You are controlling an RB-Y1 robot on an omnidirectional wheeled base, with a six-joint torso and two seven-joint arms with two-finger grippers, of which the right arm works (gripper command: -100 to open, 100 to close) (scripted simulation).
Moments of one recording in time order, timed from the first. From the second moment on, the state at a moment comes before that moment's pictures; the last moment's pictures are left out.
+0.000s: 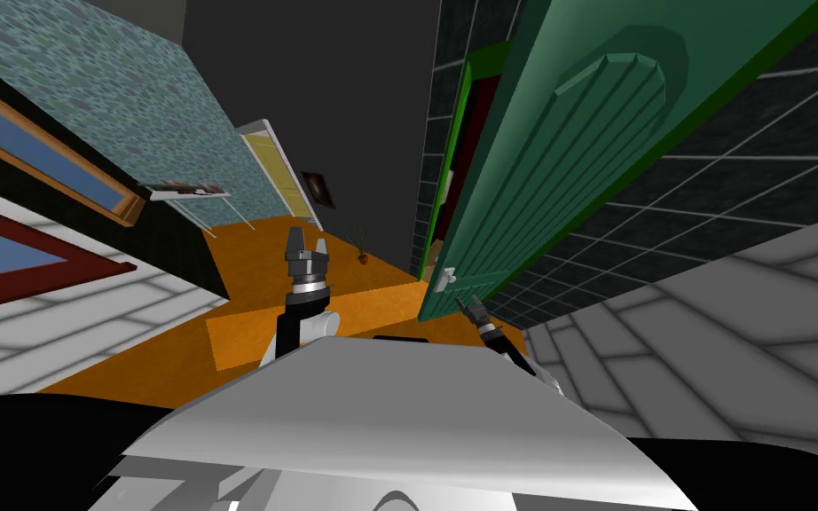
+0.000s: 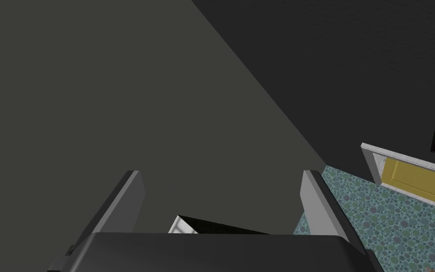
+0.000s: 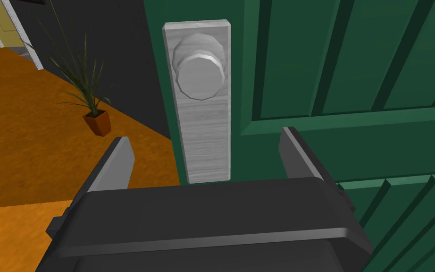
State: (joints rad) arm 0.35 -0.81 0.41 -1.48 -0.52 -0.67 -1.72
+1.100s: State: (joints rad) arm 0.30 -0.78 0.36 -1.39 -0.56 -0.68 -1.72
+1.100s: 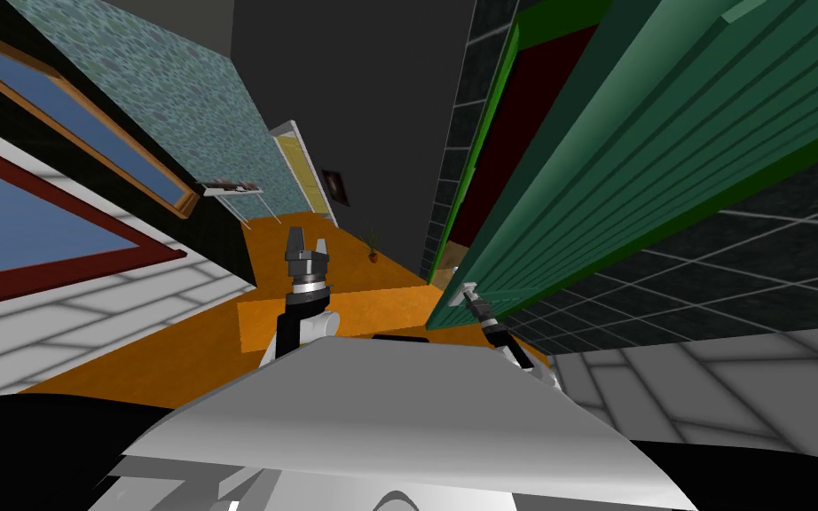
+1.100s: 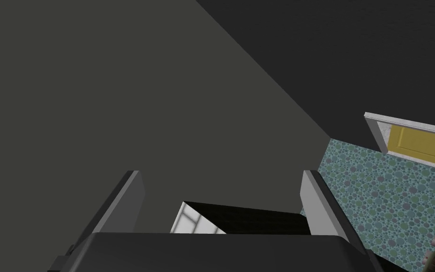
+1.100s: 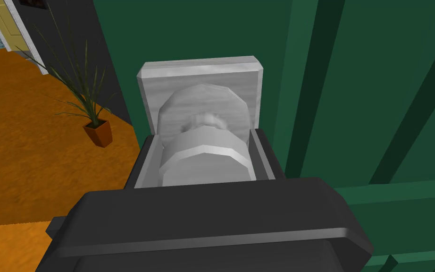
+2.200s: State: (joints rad) arm 0.31 -0.85 0.41 -1.34 -0.53 -0.77 -1.80
